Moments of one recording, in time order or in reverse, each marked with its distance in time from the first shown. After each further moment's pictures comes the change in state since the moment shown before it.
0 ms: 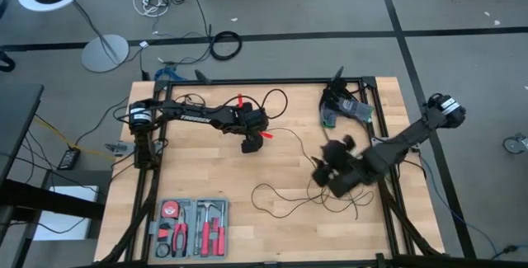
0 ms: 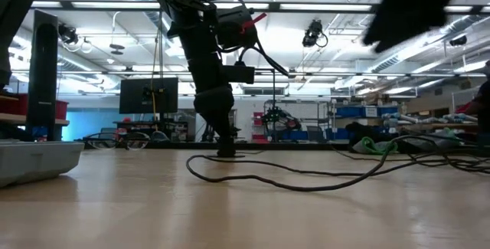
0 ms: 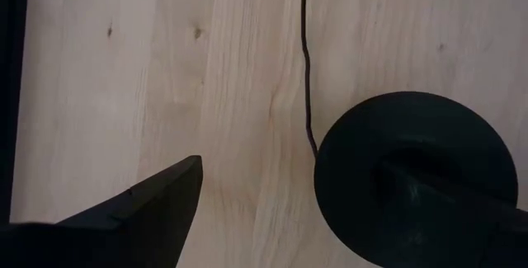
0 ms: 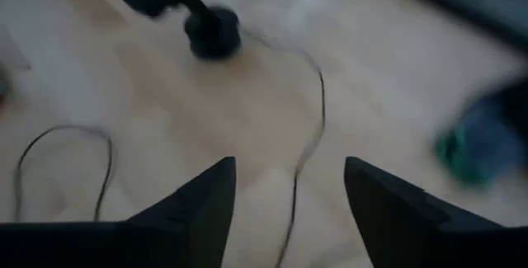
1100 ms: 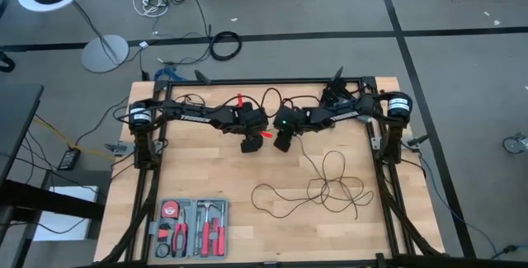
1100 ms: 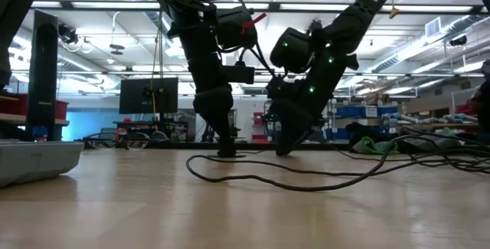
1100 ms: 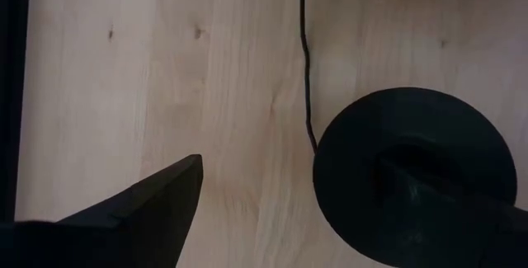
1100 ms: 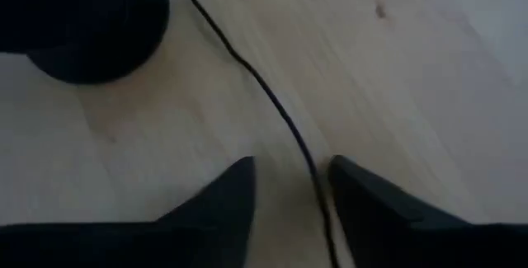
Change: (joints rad) left arm 0.000 0.000 0.000 0.002 0.001 0.018; right arm -0.817 0.595 0.011 0.794 -0.694 -1.056
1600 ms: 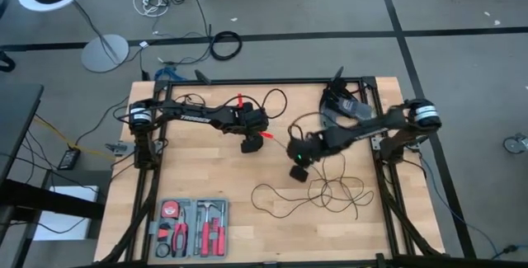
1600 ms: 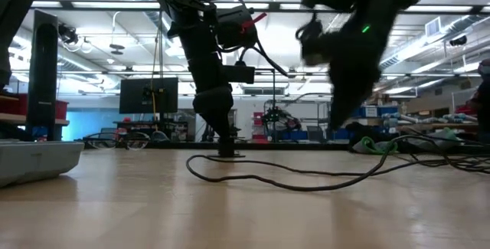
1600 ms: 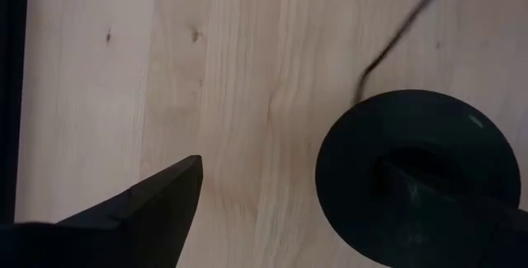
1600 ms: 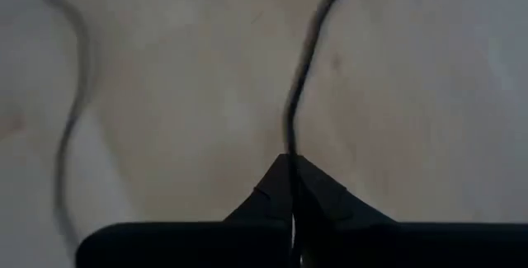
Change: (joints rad) left arm 0.000 0.000 0.000 0.000 0.000 0.005; right arm 0.331 -0.279 -0.015 -0.357 -0.033 0.320
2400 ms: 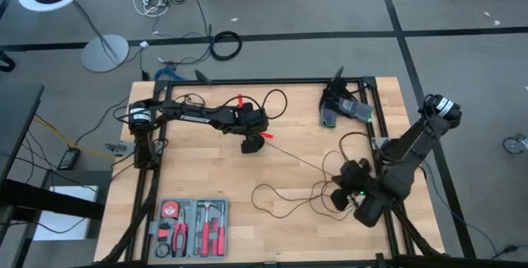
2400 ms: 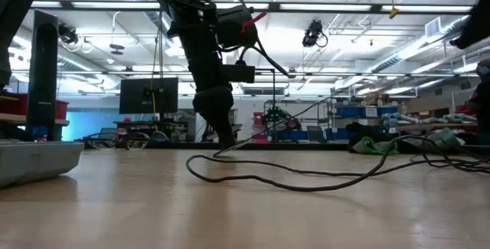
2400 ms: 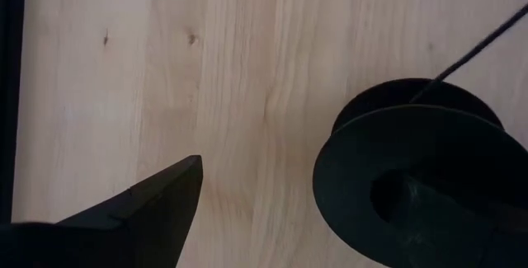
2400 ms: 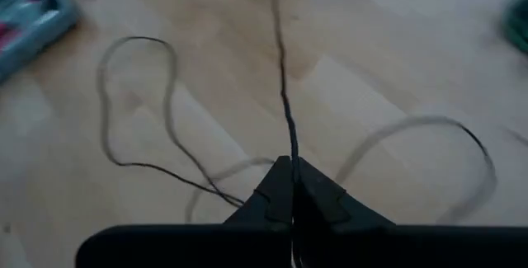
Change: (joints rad) left arm 0.000 -0.001 0.000 -0.001 0.003 0.001; right arm 0.793 -0.271 0.003 -0.527 0.635 1.135
